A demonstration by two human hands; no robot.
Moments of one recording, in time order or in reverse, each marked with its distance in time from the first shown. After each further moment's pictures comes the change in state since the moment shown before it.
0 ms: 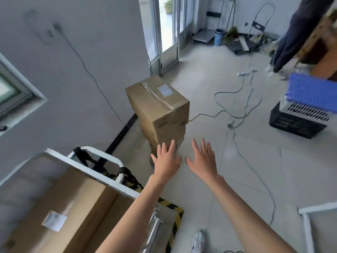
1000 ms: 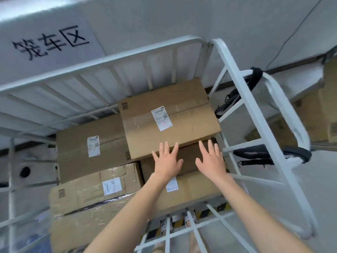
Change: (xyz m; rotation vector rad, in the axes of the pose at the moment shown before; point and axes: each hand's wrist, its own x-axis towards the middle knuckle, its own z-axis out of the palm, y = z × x) left_hand -0.170 -0.576 0.096 -0.204 -0.068 -0.740; right_hand -0.081 -0.361 0.460 -0.435 -0.607 -0.635
